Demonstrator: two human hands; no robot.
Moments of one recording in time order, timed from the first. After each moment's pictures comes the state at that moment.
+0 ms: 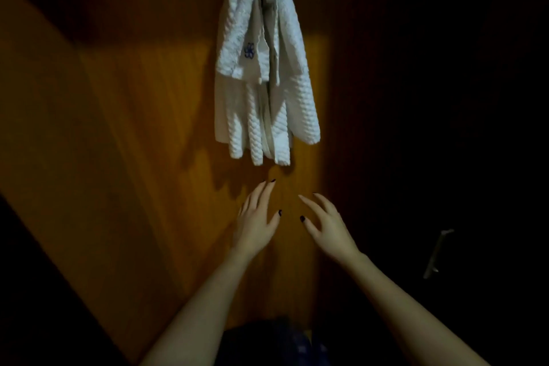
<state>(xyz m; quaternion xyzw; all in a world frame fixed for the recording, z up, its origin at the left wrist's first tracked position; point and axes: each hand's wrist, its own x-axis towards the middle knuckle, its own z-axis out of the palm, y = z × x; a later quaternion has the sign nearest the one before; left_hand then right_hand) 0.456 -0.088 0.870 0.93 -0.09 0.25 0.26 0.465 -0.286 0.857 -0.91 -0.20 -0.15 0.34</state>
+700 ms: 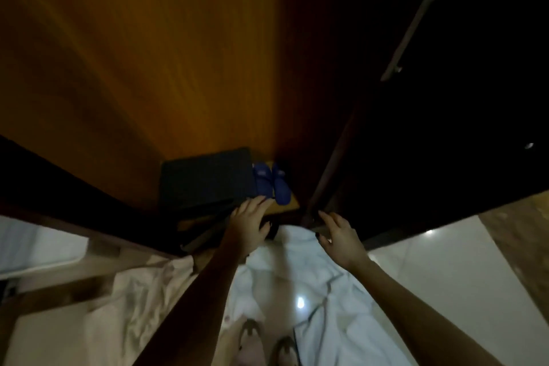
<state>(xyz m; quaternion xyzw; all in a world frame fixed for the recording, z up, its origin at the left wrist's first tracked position) 0.231 -0.218 0.535 0.97 -0.09 -0.08 0.22 0.226 -0.468 0.540 -0.96 -0.06 0.20 0.18</state>
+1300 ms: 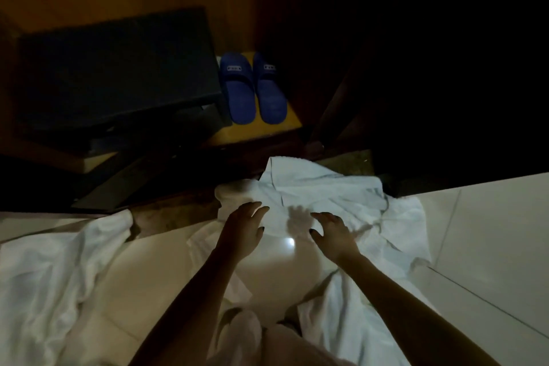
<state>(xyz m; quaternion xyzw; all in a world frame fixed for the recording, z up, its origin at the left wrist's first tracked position) 0.200 -0.245 0.025 0.95 -0.12 -0.22 0.21 0.200 -0.478 0.056 -0.92 0.02 0.33 0.19</state>
